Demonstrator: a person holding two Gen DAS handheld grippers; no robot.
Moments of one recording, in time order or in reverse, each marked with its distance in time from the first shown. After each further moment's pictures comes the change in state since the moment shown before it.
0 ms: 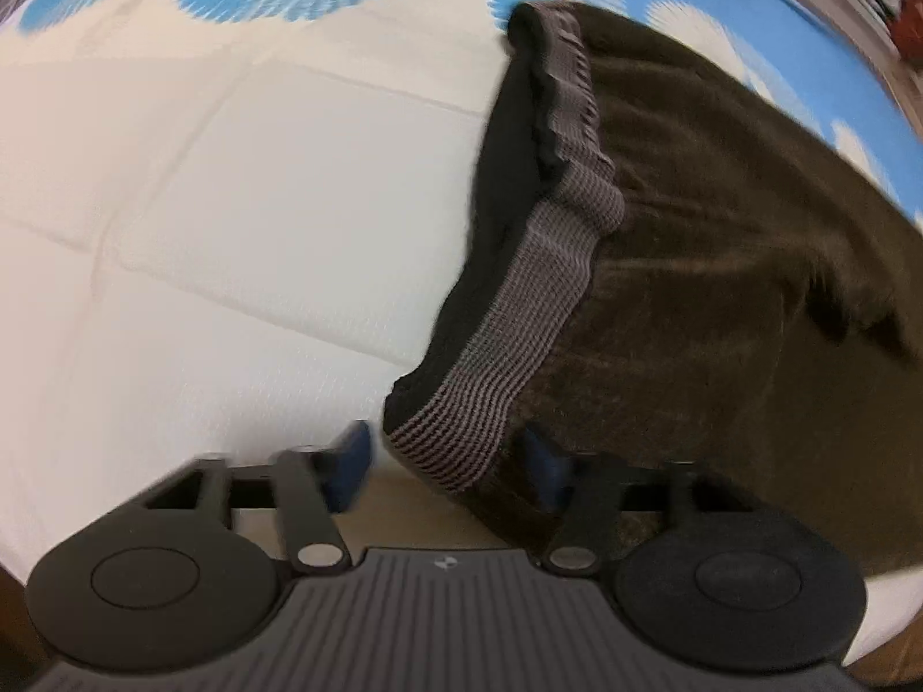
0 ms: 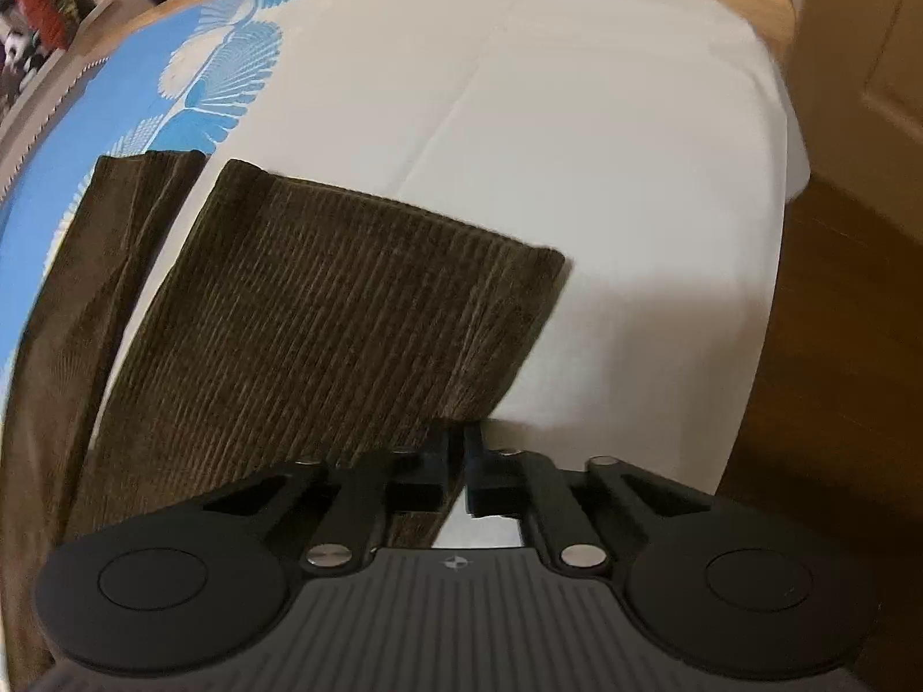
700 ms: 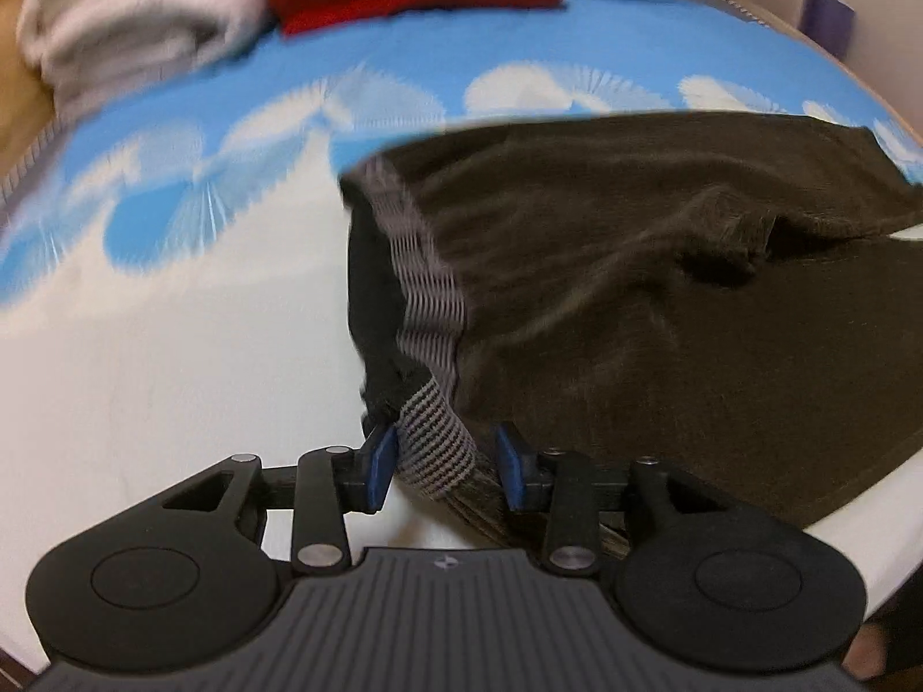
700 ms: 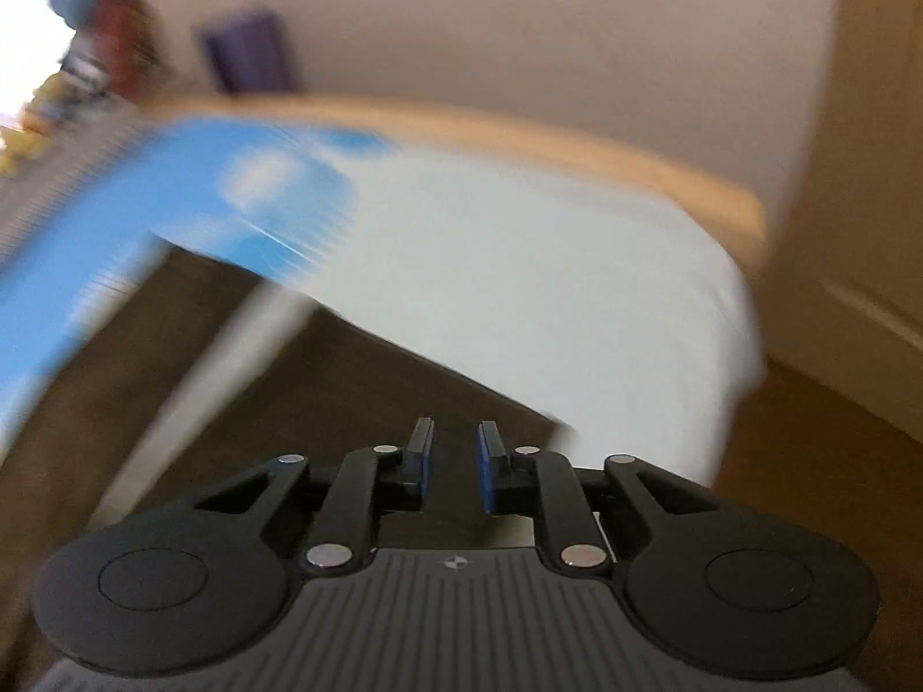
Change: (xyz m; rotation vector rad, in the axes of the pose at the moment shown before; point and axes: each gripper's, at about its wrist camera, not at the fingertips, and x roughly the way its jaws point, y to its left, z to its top) left arm -0.056 -0.067 -0.029 0.405 -0.327 0.083; right arm -0.111 0.038 -0.032 -0.202 -0.415 0.067
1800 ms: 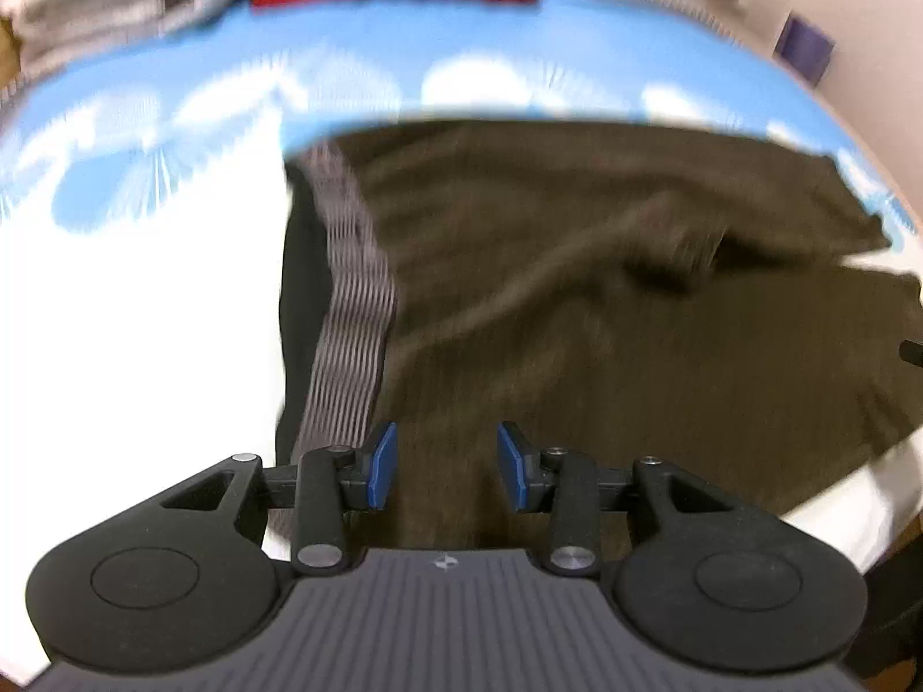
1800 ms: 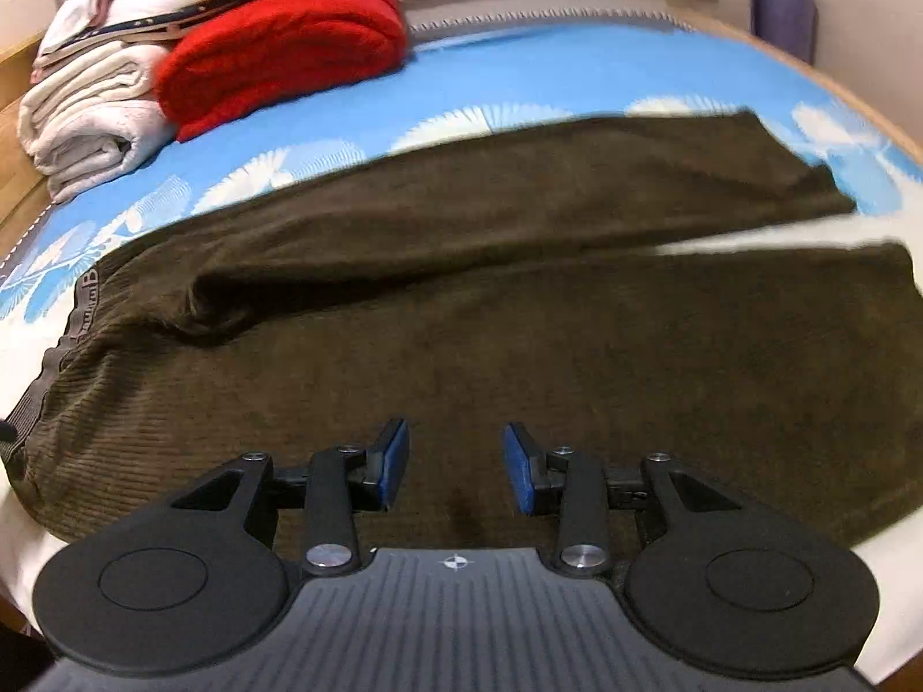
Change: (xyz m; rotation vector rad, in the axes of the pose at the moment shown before) left arm 0.015 -0.008 0.008 -0.083 0.007 -0.151; right arm -0.079 0.176 -0.169 -0.646 0.220 0.614
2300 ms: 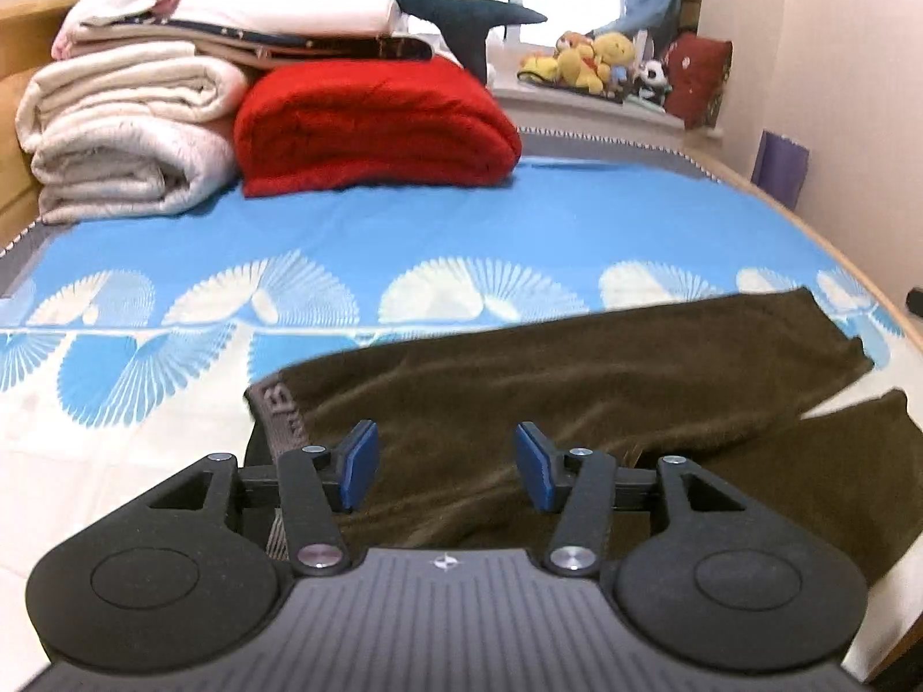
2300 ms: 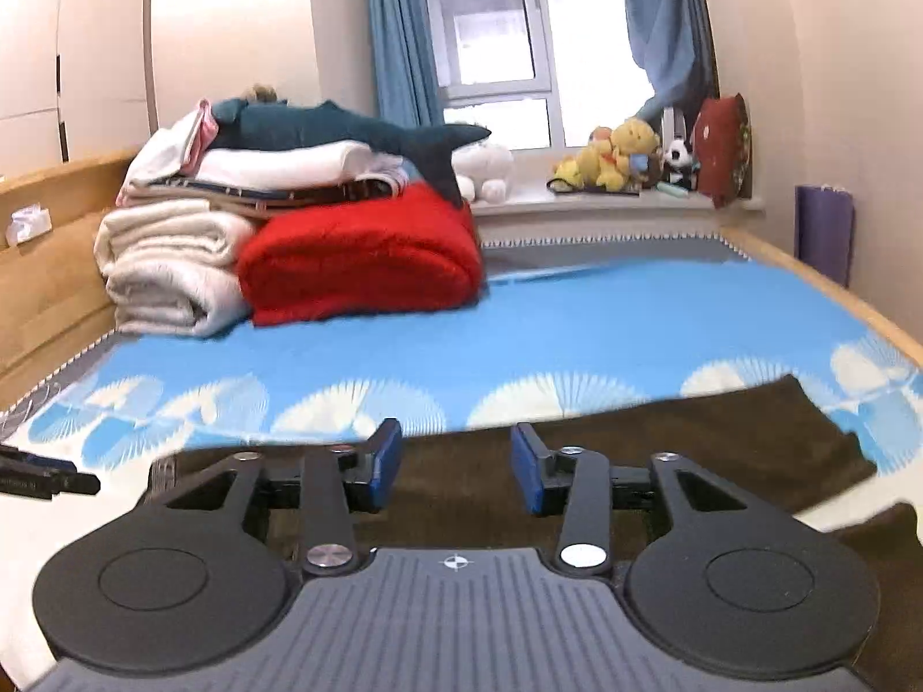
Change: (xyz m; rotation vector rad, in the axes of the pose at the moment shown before) left arm -0.045 -0.076 0.071 -0.001 -0.312 0.044; right arm -0.077 0.024 0.105 -0.077 -0.394 0.094
